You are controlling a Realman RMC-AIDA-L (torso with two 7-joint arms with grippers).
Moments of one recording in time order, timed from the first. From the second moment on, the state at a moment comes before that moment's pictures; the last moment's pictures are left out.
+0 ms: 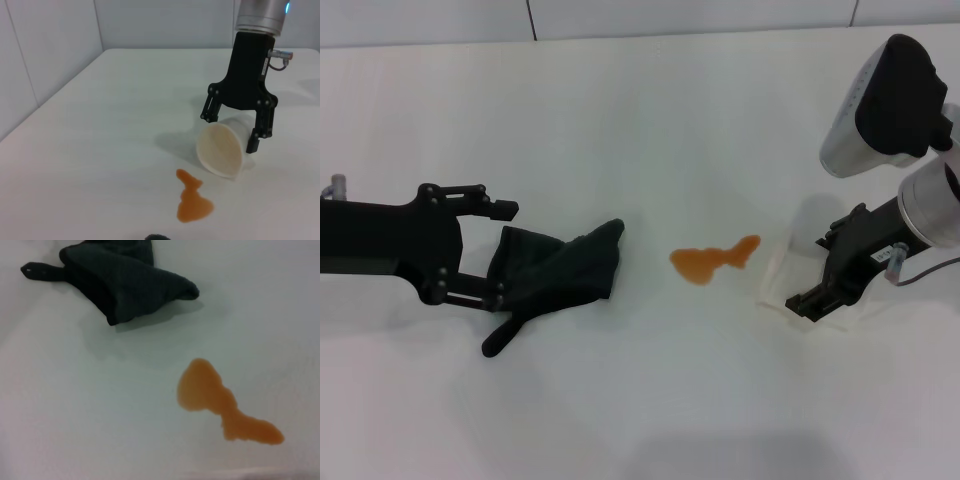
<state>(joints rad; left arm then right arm) -0.51 -2.00 0.83 0.86 2.10 1.68 -1.25 0.51 2.01 -1.58 -1.41 -2.46 -1.45 2.40</state>
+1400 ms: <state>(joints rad) -0.50 -2.01 0.83 0.85 2.10 1.67 -1.23 0.26 2.01 -1.40 -1.25 -1.83 -1.09 1.84</state>
